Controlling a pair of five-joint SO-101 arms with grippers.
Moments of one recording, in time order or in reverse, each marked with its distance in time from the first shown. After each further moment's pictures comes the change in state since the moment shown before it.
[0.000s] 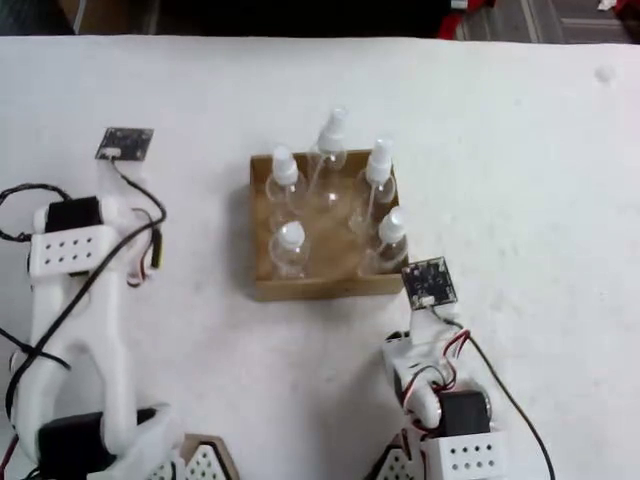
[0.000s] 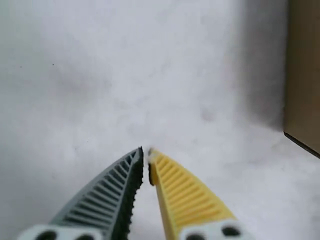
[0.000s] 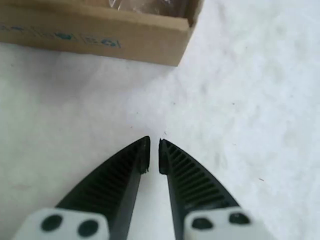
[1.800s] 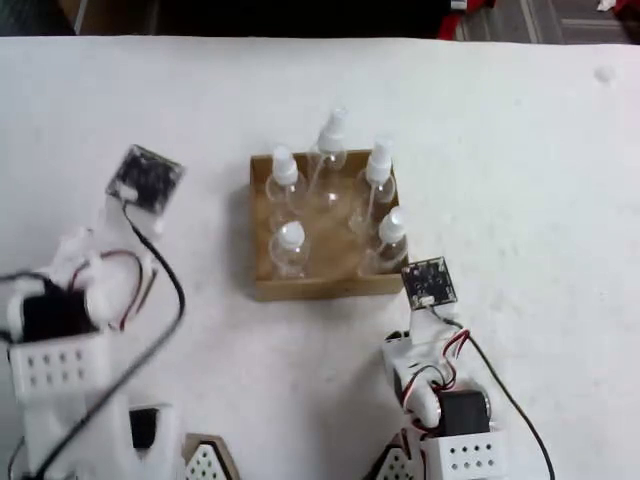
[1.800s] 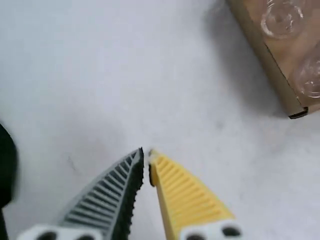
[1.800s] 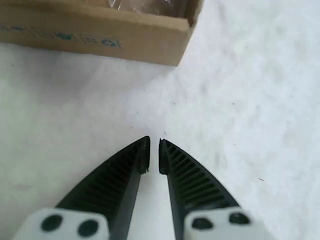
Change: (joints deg) left arm 1.0 -31.3 8.8 1.1 -19.9; right arm 0.0 0.0 0.0 0.0 0.0
